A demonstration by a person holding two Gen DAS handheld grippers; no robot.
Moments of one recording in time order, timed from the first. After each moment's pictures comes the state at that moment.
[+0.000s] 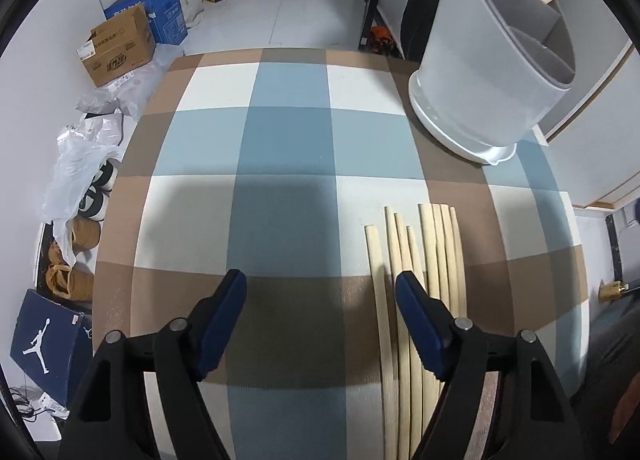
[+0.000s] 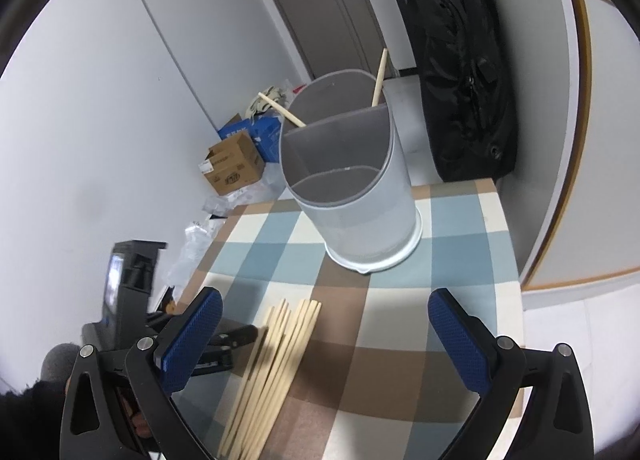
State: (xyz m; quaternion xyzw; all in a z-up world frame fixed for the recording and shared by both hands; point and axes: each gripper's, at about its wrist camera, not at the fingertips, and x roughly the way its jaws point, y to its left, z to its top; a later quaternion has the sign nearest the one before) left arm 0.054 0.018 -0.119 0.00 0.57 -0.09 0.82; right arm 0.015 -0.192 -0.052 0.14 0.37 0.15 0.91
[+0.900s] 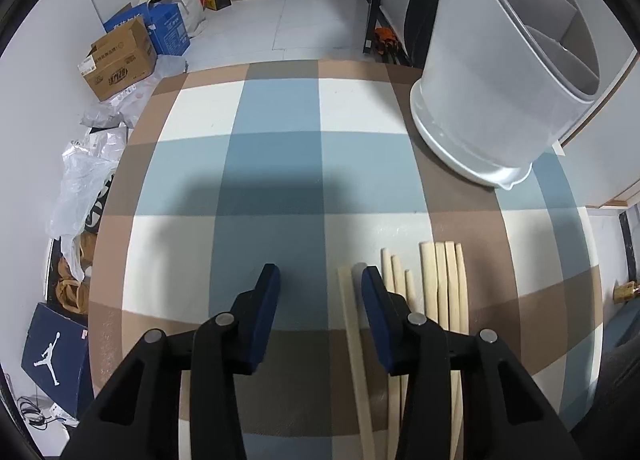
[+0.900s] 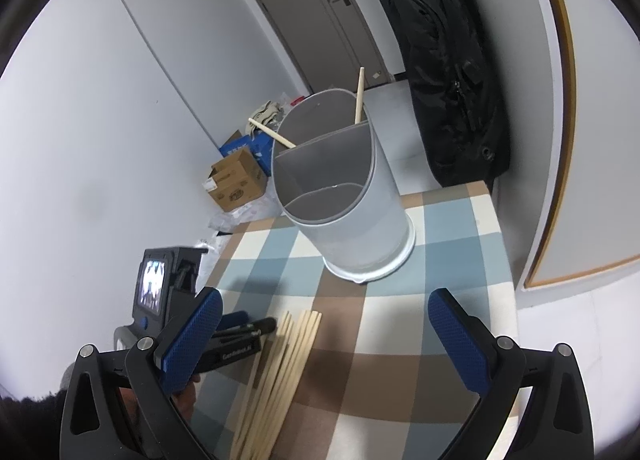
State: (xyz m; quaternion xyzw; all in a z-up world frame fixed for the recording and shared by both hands) left arm 0.070 0.000 -0.121 0.03 0.55 -0.08 0.83; right arm 0.013 -0.208 -0.046 0.17 0.36 0.15 0.91
